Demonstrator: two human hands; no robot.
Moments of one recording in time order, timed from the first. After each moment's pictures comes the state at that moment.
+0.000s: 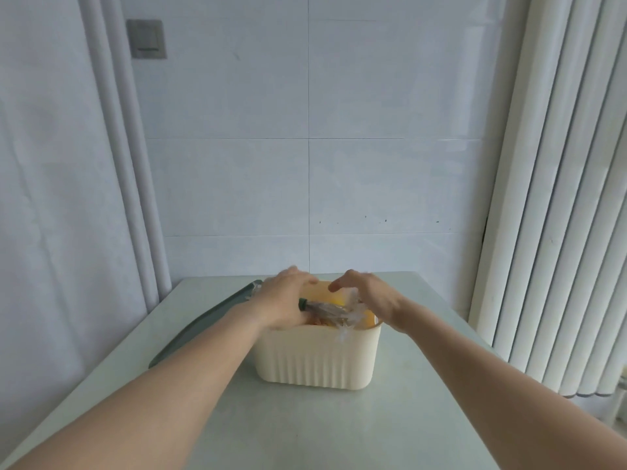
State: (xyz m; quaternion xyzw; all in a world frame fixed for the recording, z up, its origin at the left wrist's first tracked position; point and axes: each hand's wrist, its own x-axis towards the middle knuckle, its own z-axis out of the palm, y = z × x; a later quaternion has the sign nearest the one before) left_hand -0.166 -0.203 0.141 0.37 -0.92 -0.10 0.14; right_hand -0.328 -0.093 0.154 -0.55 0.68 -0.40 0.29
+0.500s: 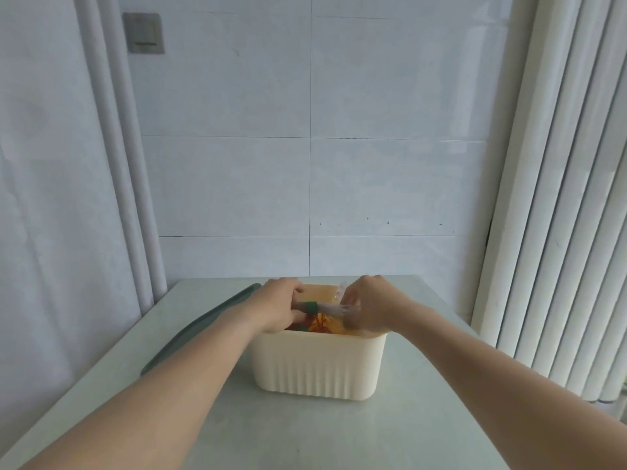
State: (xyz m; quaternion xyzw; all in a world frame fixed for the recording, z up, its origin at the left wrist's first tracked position) left_hand -0.162 -0.225 0.132 0.40 -0.90 -0.16 0.13; right_hand -0.338 -0.115 0.148 -0.64 0.76 -0.14 0.03
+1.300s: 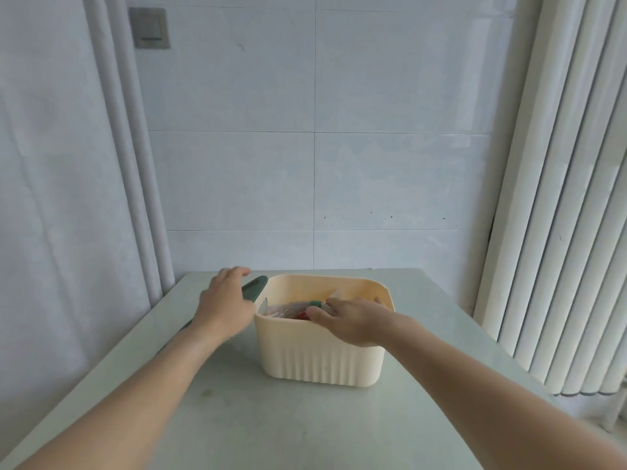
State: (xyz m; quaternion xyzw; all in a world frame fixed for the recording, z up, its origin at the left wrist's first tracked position) left_hand -0.095 -0.235 0.113 0.50 -0.80 -0.12 0.30; right_hand -0.300 -0.117 0.120 -0.61 0.78 -0.06 0.12
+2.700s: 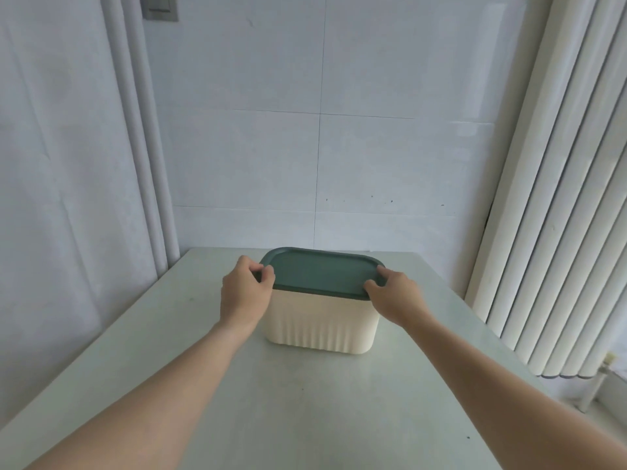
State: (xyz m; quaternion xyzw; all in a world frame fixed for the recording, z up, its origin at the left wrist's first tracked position) left_hand -0.115 -0.187 0.090 0.50 -0.67 -0.25 0.49; right_hand -0.322 -0.071 0.115 -0.45 0.81 -0.37 0.11
